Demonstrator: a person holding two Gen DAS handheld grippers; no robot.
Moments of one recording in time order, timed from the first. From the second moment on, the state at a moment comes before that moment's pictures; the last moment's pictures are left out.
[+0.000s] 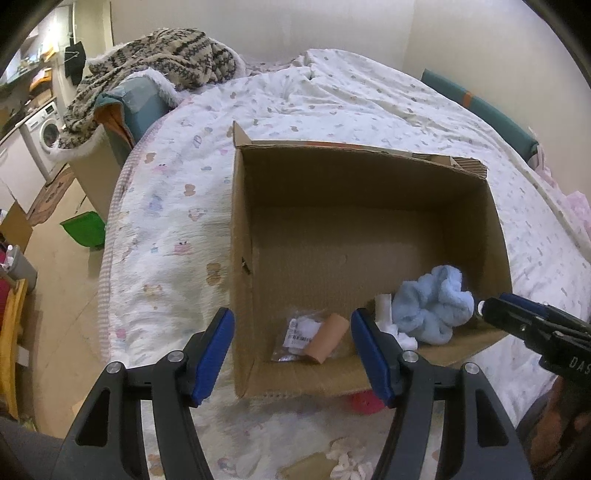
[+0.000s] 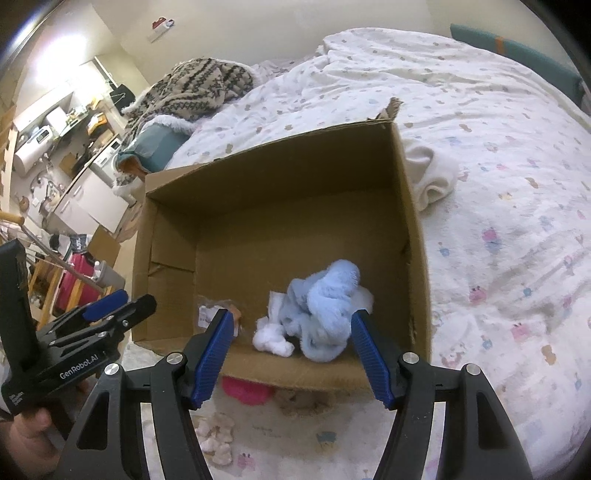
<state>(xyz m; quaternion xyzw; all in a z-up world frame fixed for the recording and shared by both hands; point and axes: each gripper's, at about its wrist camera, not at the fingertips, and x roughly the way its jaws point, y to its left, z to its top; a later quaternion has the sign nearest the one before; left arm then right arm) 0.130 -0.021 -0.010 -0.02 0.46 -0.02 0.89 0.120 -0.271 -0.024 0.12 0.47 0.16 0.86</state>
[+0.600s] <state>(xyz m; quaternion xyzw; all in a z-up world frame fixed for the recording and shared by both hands) 0.091 -0.012 -0.015 -0.03 0.48 -0.01 0.88 0.083 -0.287 -0.022 0.14 0.48 0.13 0.86</state>
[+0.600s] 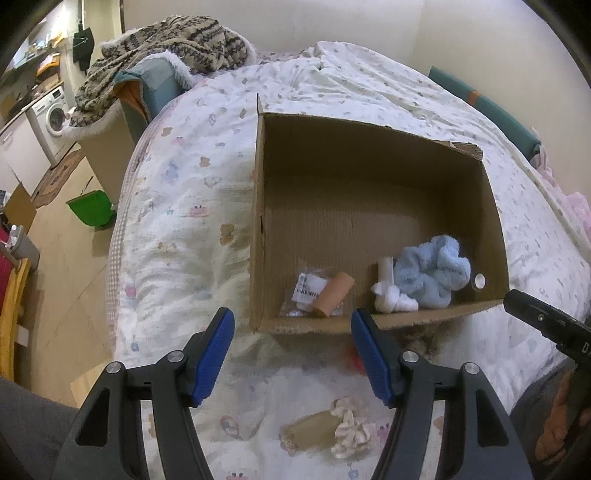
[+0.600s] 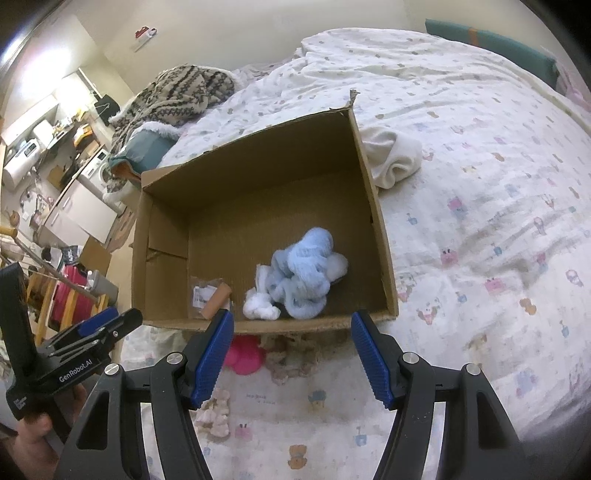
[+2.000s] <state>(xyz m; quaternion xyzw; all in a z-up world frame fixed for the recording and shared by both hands) 0.070 0.014 -0.107 -0.18 0.65 -0.02 0.74 0.077 -0.277 -0.067 0.18 0.56 0.10 0.80</state>
